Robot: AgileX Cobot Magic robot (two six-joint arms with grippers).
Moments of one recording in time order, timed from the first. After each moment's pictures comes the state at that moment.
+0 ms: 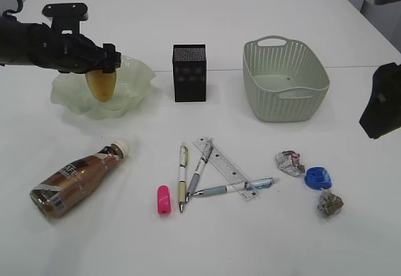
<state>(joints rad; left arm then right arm) -0.22 2.18 -1.51 -0.07 0.00 -0.07 0.34 1.26 -1.17 -0.04 1.24 -0.01</state>
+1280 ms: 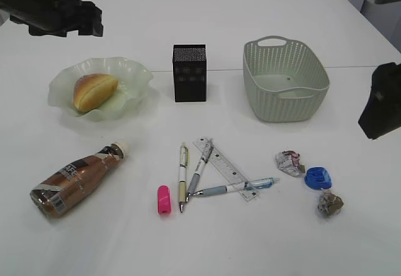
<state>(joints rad) -0.22 1.95 -1.56 -0.06 0.39 -0.07 0.34 1.26 -1.17 -0.03 1.24 0.02</state>
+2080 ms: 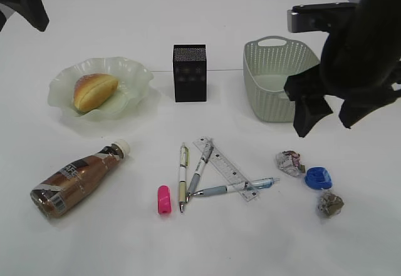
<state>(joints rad) -0.22 1.71 -1.74 -0.05 1.23 -0.07 0.34 1.62 -1.33 0.02 1.20 0.12</state>
